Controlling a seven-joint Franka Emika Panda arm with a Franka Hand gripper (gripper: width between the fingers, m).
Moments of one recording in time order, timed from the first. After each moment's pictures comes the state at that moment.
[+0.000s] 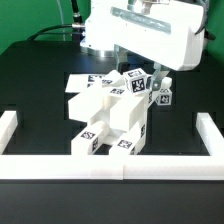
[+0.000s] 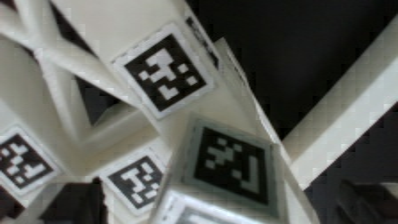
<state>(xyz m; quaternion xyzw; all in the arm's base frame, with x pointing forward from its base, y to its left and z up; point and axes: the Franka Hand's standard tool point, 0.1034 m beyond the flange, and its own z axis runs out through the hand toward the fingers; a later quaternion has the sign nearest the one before) 0.623 0.005 0.124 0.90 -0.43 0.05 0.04</state>
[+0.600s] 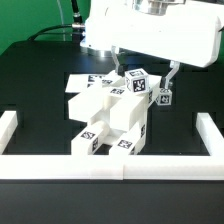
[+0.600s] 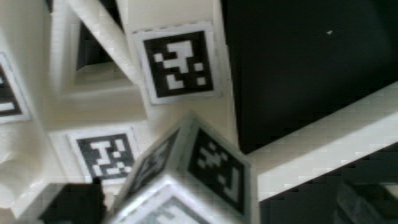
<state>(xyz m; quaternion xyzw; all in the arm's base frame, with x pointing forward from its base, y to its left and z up) 0.626 0.013 0.124 0.96 -0.26 0.06 0.05</state>
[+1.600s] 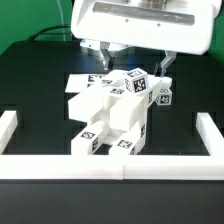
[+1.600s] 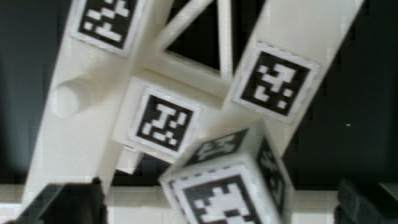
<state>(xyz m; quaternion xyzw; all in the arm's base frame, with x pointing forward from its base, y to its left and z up) 0.618 0.002 0.135 1.00 -0.05 -0.02 0.06</state>
